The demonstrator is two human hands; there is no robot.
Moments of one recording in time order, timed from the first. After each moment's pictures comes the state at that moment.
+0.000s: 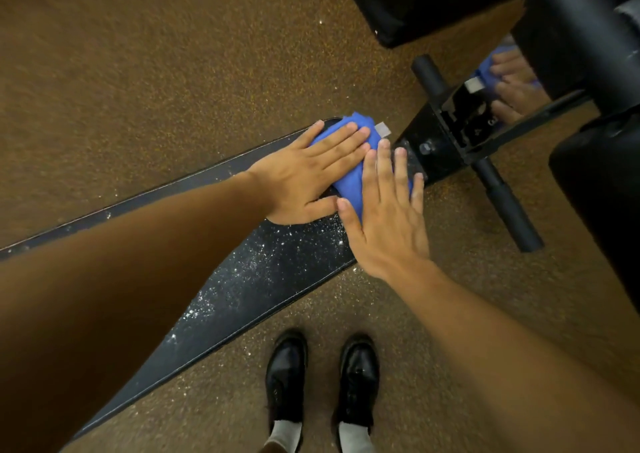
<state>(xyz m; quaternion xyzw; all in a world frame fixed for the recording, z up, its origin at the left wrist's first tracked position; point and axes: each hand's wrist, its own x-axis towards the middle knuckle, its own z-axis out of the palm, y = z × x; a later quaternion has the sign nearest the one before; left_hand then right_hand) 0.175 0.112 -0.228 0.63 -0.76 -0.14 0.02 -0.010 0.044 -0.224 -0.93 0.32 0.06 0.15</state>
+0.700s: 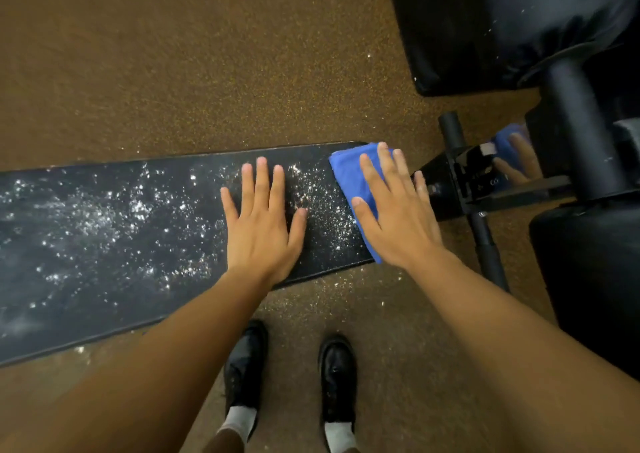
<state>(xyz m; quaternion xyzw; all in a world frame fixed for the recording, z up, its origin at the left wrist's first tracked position) 0.080 0.193 -0.219 0.95 -0.24 -0.13 0.13 0.006 -0.002 -0.194 -0.98 0.15 0.08 0.13</state>
